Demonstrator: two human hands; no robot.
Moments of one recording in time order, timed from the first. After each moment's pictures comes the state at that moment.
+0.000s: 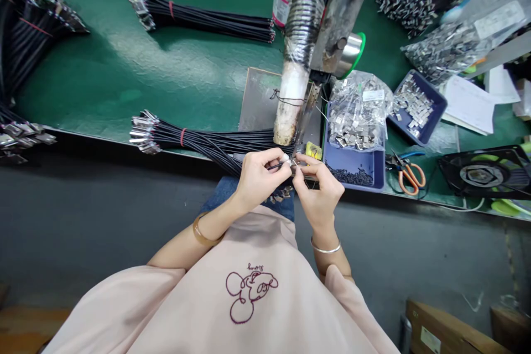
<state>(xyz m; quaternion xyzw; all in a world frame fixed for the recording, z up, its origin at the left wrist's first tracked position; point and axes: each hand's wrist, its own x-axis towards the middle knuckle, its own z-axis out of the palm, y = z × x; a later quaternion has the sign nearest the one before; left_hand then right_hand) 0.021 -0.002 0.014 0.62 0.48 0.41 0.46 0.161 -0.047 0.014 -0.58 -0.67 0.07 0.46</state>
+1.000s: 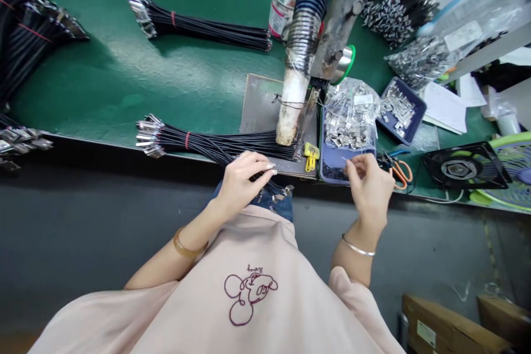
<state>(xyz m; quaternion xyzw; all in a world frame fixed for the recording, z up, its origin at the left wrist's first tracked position) -0.026 -0.008 -0.007 0.76 0.38 0.44 0.29 0.250 -0.054 0.046 -0.78 -0.58 0.01 0.23</state>
